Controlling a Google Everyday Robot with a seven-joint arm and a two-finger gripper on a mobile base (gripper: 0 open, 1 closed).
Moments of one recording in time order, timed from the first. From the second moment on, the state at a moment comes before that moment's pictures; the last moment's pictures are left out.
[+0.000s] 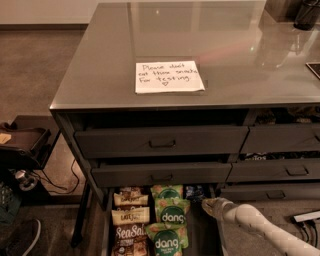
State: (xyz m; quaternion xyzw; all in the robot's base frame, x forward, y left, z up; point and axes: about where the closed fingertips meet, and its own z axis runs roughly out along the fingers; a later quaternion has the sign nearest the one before) arm 0.575 -0.223 0.228 -0.66 0.63 -0.04 0.40
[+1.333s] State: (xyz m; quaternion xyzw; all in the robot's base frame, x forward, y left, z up) arm 0.595 -0.224 0.186 -0.69 0.60 -0.12 0.38
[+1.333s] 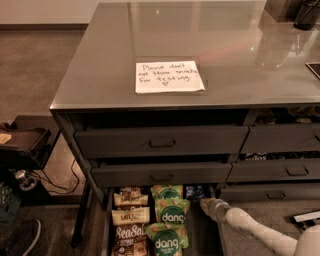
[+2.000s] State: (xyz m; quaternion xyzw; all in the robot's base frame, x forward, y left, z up) arm 0.606 -0.233 0.169 -0.68 0.61 -0.13 0.37
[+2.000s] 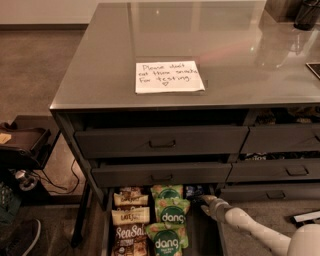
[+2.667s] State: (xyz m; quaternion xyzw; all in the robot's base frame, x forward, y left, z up) arm 0.620 -0.238 0.150 -0.68 0.62 -0.13 0.37
